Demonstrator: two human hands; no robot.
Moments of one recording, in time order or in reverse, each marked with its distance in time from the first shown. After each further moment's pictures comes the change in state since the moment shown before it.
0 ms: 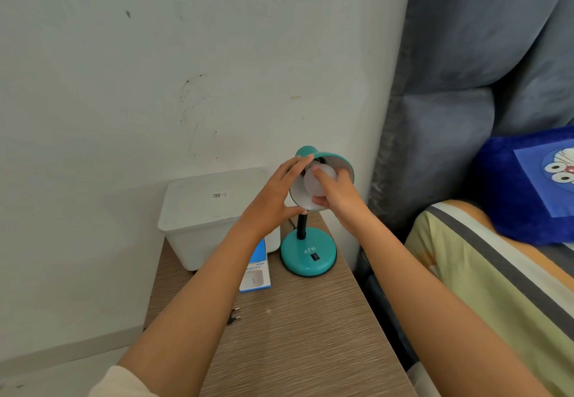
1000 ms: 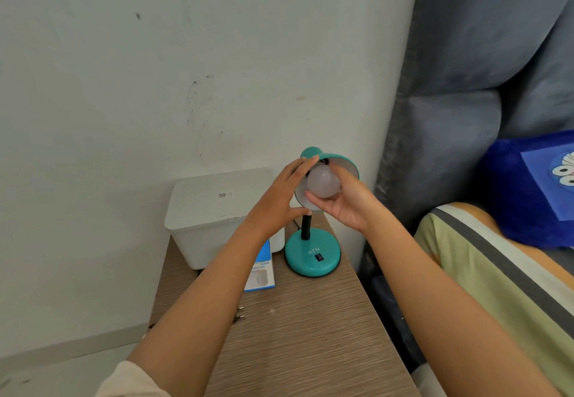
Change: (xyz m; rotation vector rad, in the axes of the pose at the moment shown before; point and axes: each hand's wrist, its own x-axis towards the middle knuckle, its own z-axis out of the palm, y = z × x) left_hand -0.005 0.003 0.001 -0.023 -0.003 -0.031; right_hand -0.007 -0.006 -0.005 0.367 -0.177 0.240
